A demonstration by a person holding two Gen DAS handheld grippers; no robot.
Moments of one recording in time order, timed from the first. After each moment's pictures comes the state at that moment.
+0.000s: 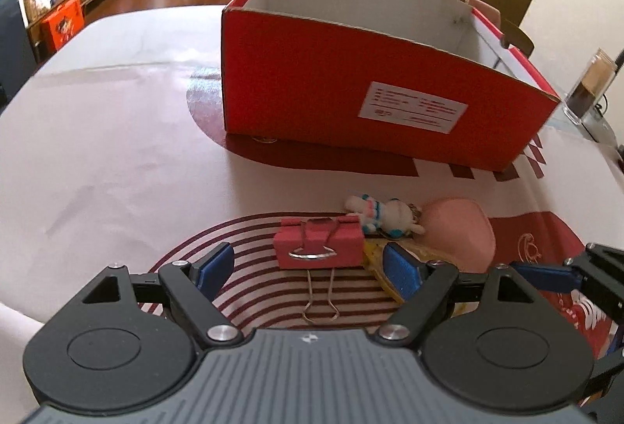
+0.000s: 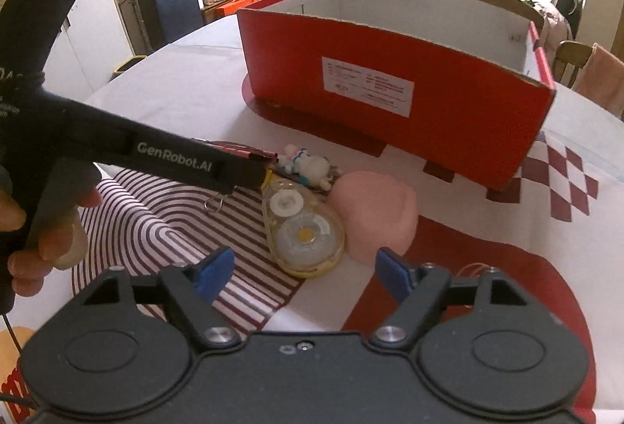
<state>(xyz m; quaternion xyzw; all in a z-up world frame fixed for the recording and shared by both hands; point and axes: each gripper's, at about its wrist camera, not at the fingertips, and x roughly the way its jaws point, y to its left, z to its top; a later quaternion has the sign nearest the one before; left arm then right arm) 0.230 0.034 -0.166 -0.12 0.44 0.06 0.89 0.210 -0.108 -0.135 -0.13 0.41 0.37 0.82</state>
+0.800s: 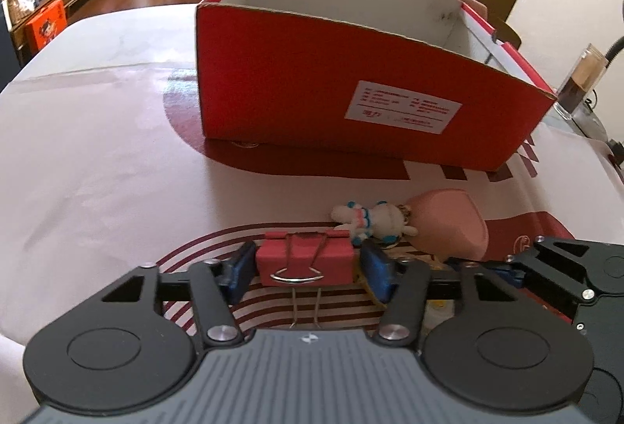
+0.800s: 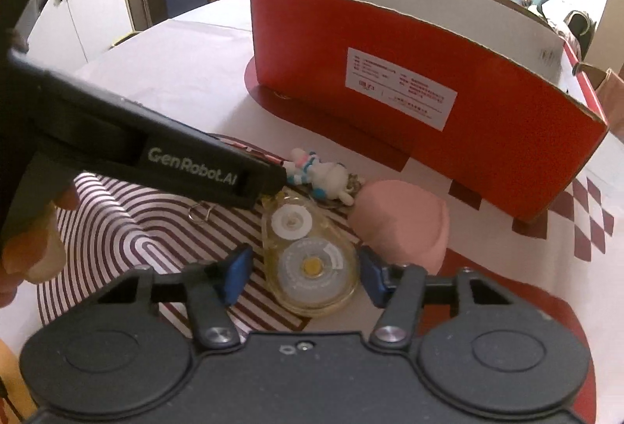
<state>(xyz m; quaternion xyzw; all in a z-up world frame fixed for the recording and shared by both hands) 0.243 0.032 -0.172 -0.12 0.44 0.04 0.89 0.214 -0.075 -0.150 -0.18 0.40 0.36 0.82</state>
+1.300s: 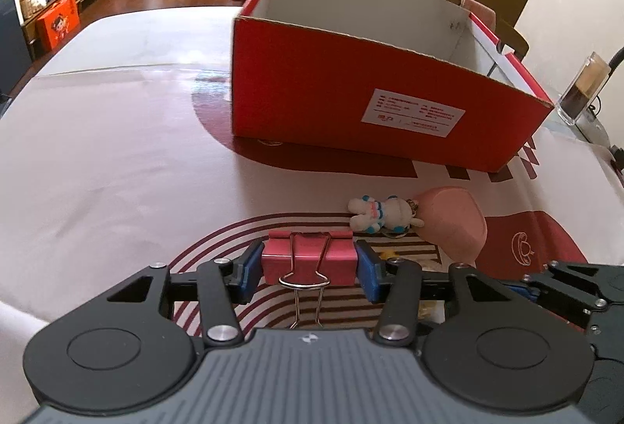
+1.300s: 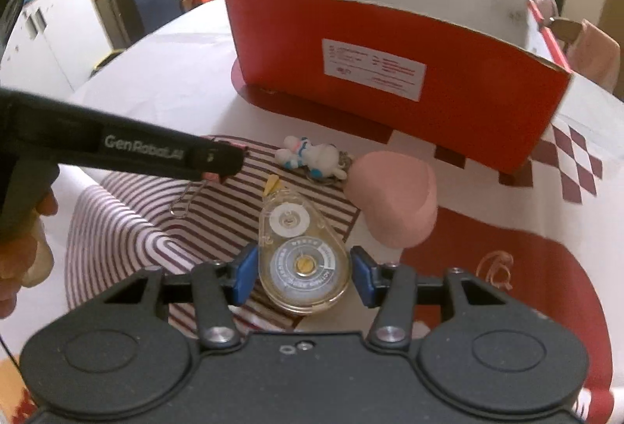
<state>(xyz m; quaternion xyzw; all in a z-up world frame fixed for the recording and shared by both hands) 0.221 0.044 -0.153 -0.13 0.45 0.05 0.88 0.204 -0.094 -0.133 -0.11 0.44 0.32 0.83</state>
